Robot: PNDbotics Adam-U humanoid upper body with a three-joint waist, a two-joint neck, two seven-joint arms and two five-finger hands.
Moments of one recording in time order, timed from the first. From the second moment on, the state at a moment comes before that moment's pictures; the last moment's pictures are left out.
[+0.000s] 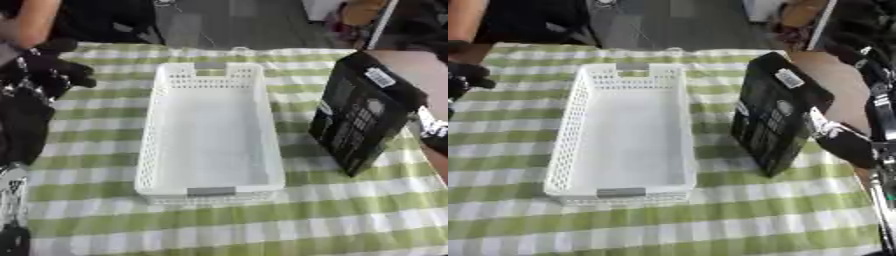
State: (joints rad) left arm -0.11 0.27 0.15 -1.98 0.31 -0.20 -0.34; right arm -0.15 -0.37 -0.06 -1.98 0.58 -0.27 0.06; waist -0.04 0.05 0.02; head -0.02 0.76
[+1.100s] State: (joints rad) left arm -0.11 0.27 0.15 -1.98 0.31 -0.20 -0.34; right arm -0.15 -0.37 -0.06 -1.97 0.65 -0.26 0.12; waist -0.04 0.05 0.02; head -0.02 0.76
